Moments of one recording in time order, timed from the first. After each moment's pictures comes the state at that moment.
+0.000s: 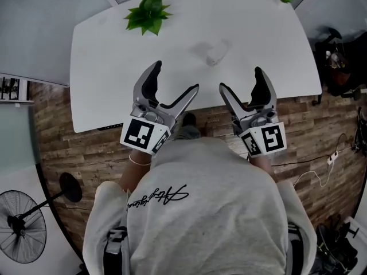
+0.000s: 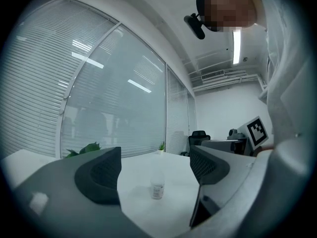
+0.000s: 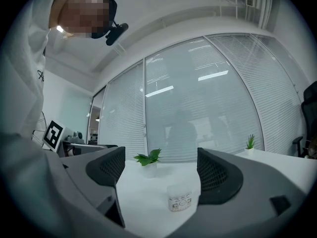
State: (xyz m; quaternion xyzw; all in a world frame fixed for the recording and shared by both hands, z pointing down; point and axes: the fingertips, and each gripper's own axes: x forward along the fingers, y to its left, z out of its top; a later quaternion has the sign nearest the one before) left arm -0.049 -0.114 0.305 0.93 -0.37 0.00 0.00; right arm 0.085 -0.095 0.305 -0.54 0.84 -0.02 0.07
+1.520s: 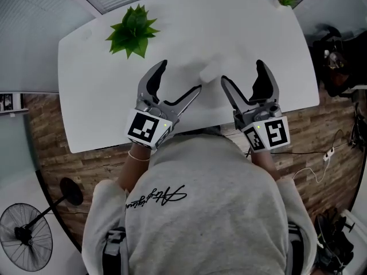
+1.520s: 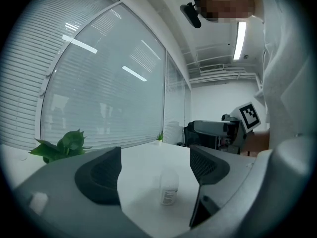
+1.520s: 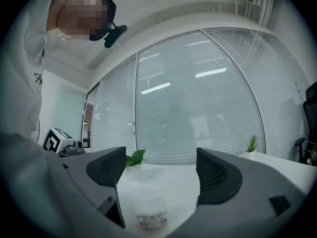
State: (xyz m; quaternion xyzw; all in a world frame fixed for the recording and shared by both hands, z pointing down) left arm -0.002 -0.194 0.345 0.95 -0.32 0.05 0.03; right arm 0.124 -0.182 0.304 -0.55 0.83 -0.03 0.06
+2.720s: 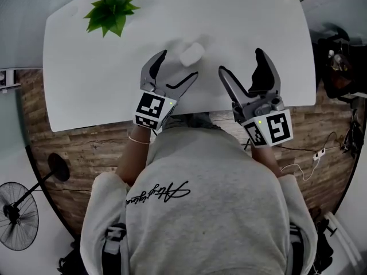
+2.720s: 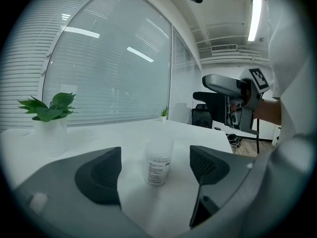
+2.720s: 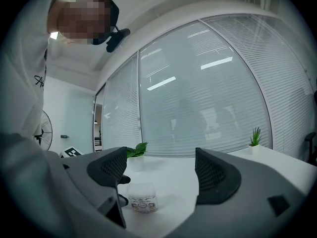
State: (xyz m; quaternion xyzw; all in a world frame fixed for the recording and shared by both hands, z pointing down) left arm 0.053 -0.193 0.444 0.92 -0.37 0.15 0.08; right arm 0.165 -0.179 0.327 -0.49 0.87 -0.06 0.04
